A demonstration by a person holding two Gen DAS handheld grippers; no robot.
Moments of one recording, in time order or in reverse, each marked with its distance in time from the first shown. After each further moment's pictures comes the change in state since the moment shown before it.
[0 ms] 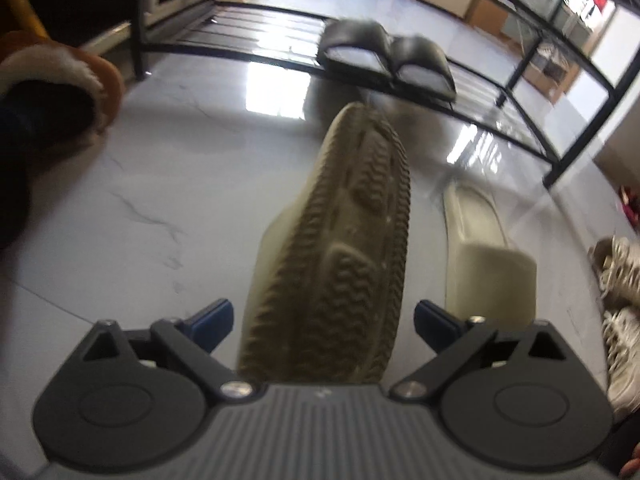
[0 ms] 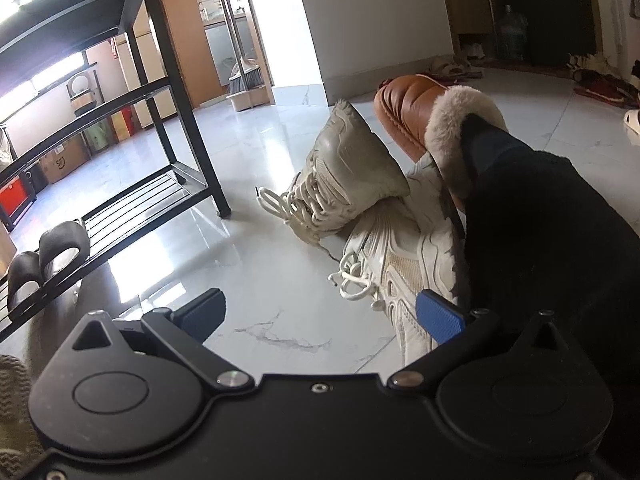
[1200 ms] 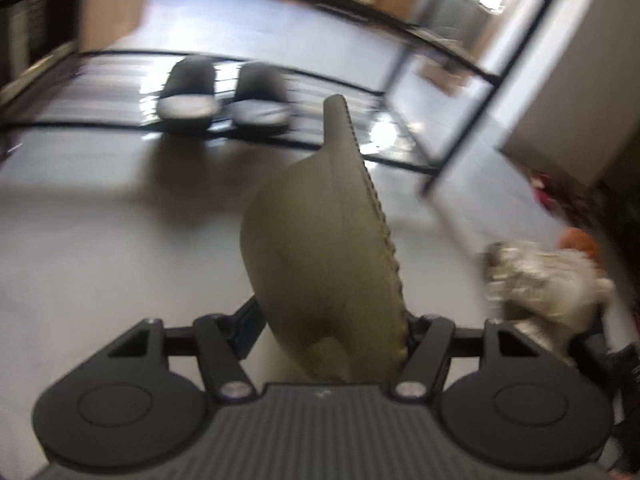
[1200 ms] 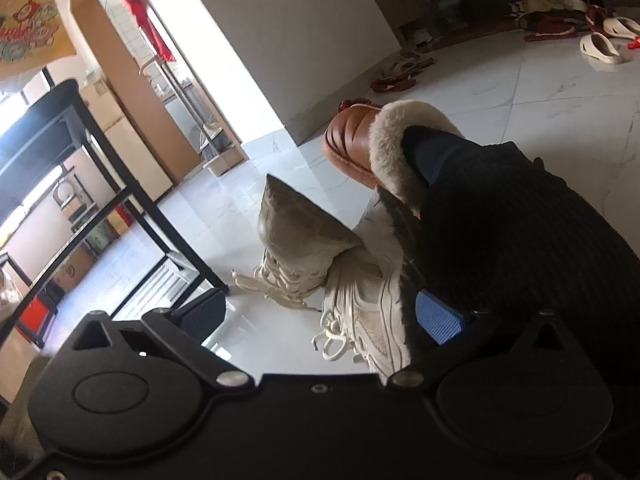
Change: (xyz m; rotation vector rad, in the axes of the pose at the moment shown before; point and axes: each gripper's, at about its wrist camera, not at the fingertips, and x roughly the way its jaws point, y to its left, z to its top) left arm 0.010 -0.108 0.016 0.154 -0.020 -0.156; right arm -0.005 -0.054 0.024 0.287 -0.093 0.056
